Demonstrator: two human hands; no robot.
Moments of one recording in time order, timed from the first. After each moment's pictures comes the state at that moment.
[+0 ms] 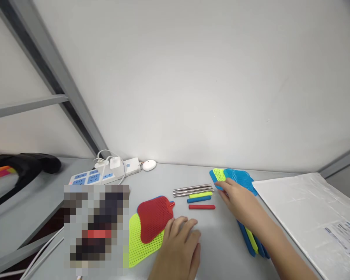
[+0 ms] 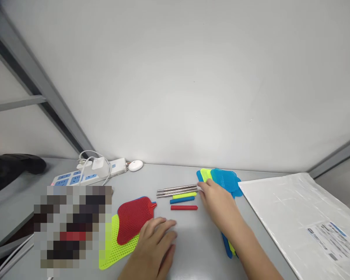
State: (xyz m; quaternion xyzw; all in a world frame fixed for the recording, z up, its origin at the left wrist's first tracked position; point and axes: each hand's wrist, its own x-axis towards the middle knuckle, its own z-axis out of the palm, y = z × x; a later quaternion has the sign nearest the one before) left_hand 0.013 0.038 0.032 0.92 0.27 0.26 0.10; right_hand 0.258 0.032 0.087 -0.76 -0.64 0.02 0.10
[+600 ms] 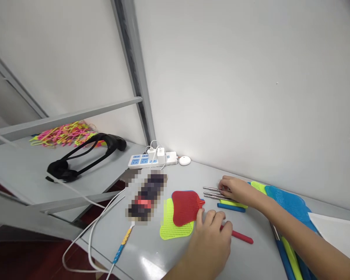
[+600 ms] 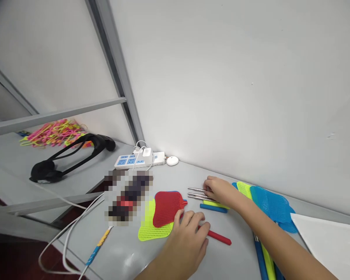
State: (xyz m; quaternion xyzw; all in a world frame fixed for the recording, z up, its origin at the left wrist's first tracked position) left_hand 0.040 0.028 0.026 0.90 0.38 0.20 0.07; right_hand 0.236 0.135 0.068 -0.54 -0.83 0.13 0.05
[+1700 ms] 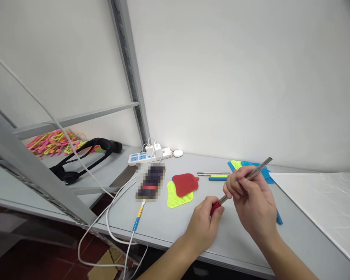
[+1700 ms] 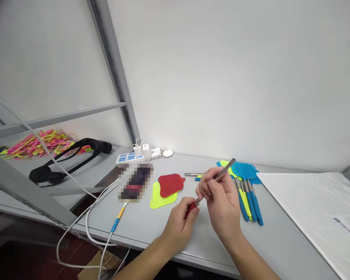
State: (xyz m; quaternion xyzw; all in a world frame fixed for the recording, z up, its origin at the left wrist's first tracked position) left_hand -0.001 -0.022 0.026 0.76 0.28 0.40 0.43; right_hand 0.112 -0.053 0.126 -0.30 -0.42 0.39 0.76
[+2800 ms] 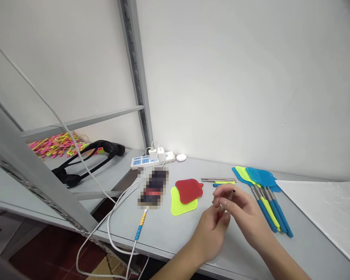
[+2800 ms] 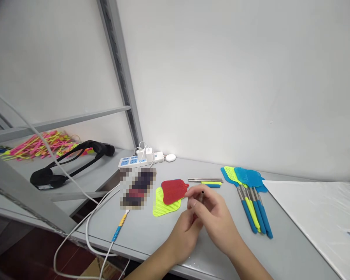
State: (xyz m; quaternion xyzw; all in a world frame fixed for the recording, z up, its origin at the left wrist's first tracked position) left_hand 0.000 -0.020 0.054 0.66 0.20 0.39 0.61; right_hand 0.112 -0.048 0.105 -0.47 -0.54 0.42 0.56
